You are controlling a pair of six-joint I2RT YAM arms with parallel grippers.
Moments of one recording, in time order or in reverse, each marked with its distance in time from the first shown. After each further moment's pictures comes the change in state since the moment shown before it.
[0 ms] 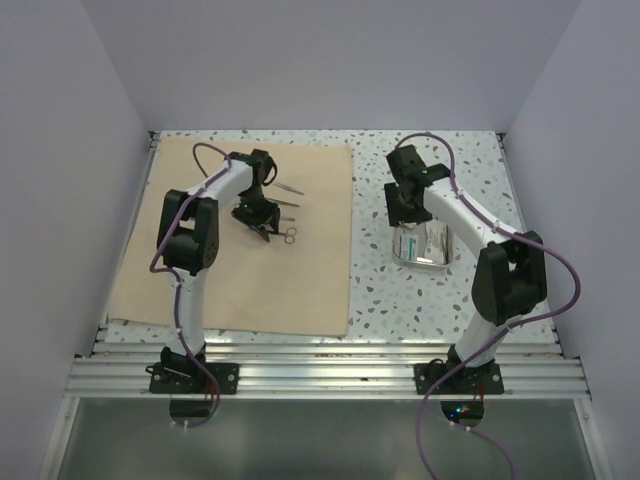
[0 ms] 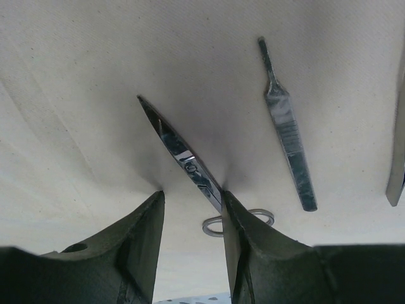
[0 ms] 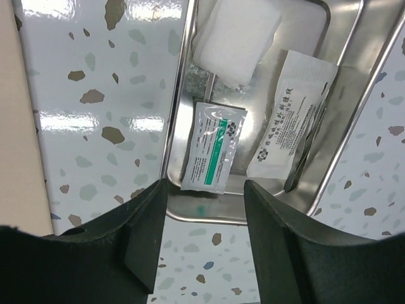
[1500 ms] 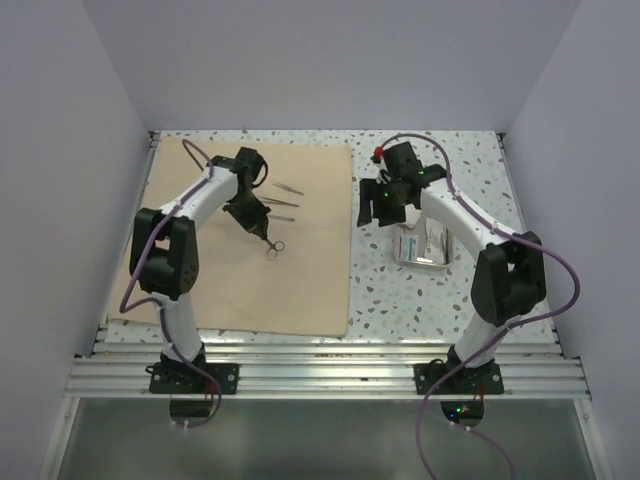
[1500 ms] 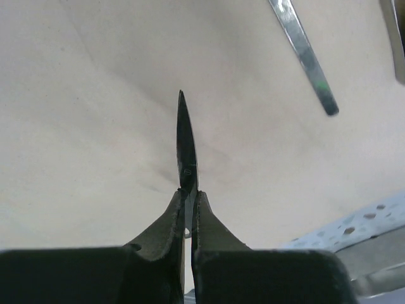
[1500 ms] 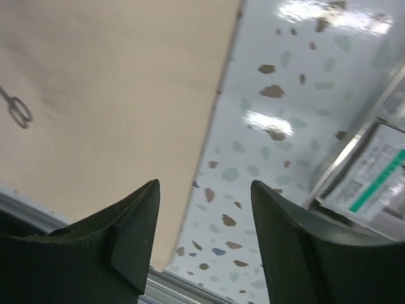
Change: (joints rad) left arm -0.002 -0.239 -0.178 0.058 -0.008 0.185; right arm 0.028 -0.011 -0.008 0.077 -0.401 0.080
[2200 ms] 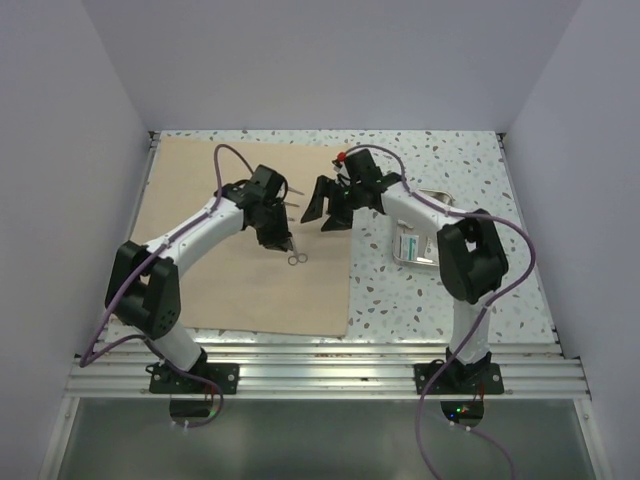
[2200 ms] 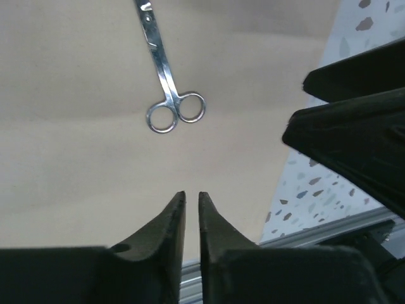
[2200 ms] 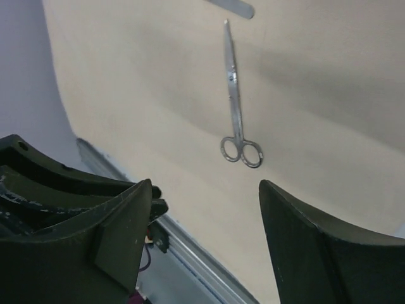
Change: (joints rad) left arm -0.204 -0.334 -0.314 0.291 0.158 0.415; right arm 0.130 0.241 0.046 0.405 -0.410 0.444
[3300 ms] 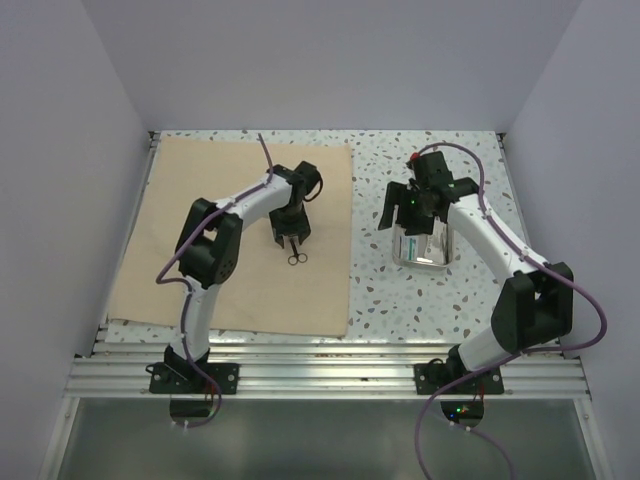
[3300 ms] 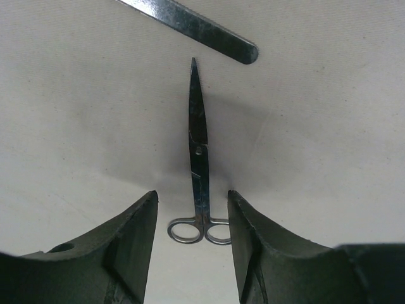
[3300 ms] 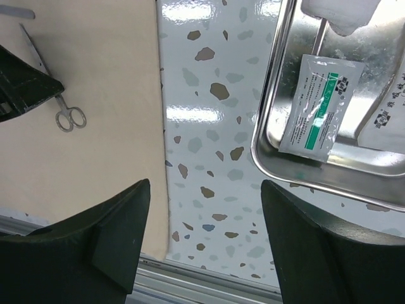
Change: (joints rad) left arm -0.052 0.526 0.463 -0.264 -0.324 -0.152; right arm -0.232 -0.438 -0.212 -0.400 0.404 -0.305
